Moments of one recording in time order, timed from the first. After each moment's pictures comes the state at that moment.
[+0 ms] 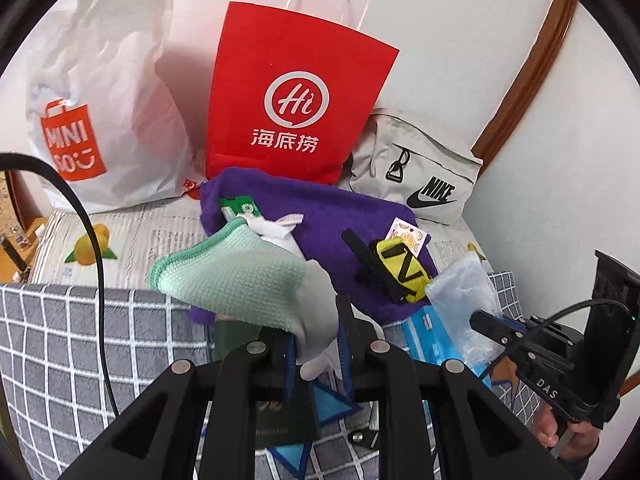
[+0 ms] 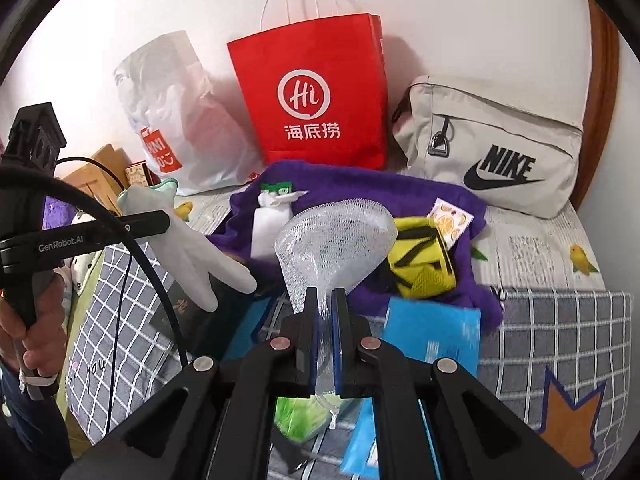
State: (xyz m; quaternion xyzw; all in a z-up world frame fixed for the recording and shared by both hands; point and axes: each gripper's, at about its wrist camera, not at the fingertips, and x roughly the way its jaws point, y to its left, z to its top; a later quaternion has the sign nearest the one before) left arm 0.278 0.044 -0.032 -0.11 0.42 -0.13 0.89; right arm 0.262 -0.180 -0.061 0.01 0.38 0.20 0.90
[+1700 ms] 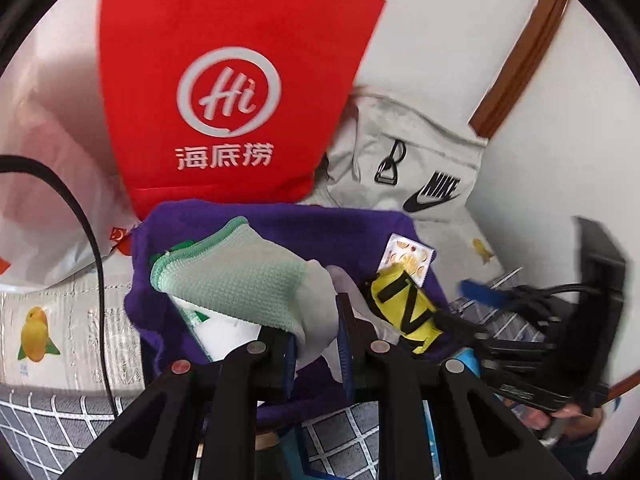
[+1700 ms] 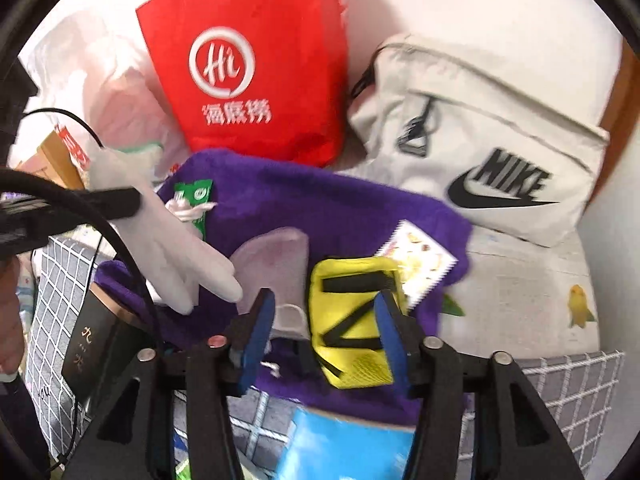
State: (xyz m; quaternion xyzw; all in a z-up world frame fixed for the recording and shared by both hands) left arm 0.391 -0.010 -0.059 -0.05 0.46 -0.17 0.87; right arm 0.379 -0.195 -0.085 -0.04 0.43 0.15 0.89
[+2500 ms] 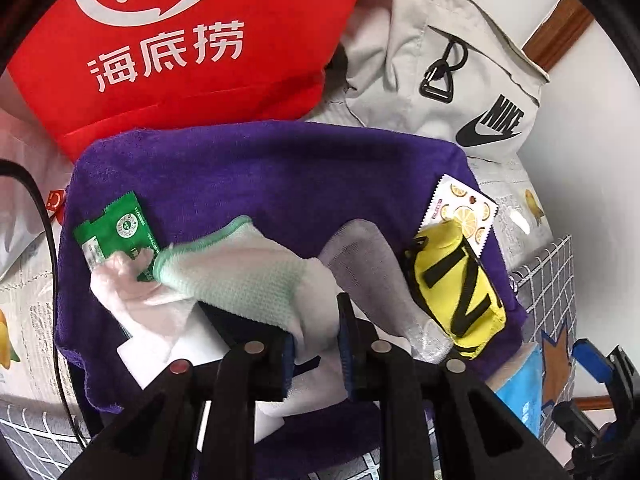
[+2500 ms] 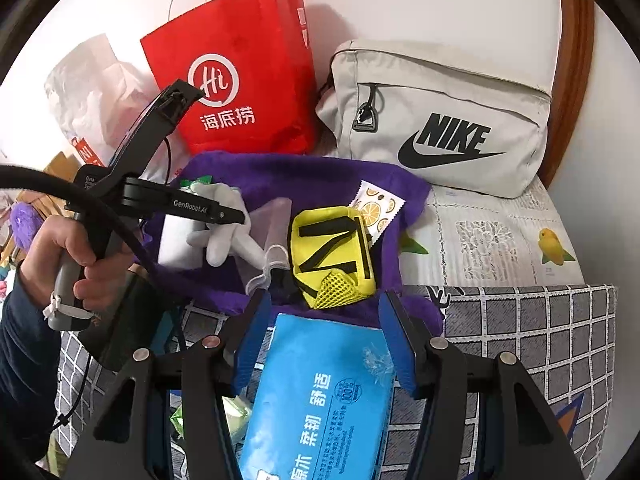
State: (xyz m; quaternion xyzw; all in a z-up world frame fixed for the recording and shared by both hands) left arm 0.447 -0.058 -0.139 -0.02 0.58 -0.15 0.80; right arm 0.314 -0.237 -0.085 0.01 0.42 0.14 0.90
